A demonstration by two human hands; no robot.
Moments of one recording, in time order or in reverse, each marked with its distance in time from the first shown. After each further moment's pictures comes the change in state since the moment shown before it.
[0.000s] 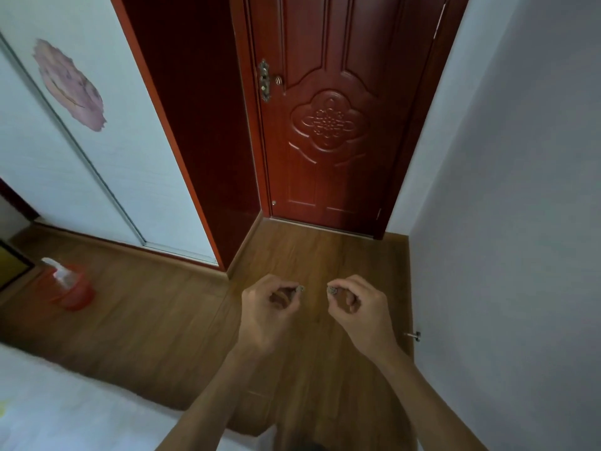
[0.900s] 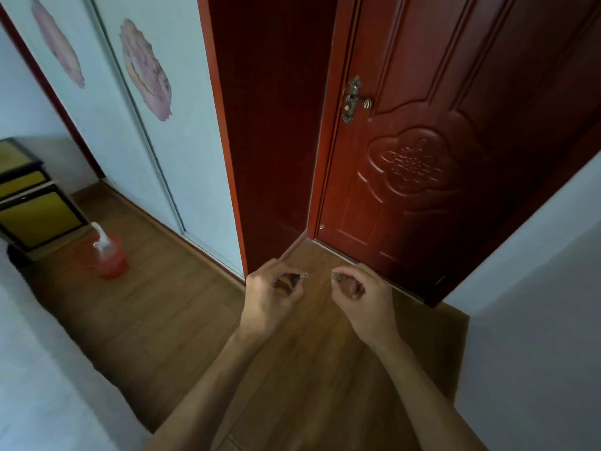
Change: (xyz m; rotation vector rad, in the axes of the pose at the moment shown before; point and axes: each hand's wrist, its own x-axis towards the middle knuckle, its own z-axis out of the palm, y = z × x) left_hand 0.224 -0.124 0.000 0.144 0.238 -0.120; right_hand 0.288 0.057 0.108 0.047 -0.227 -0.160
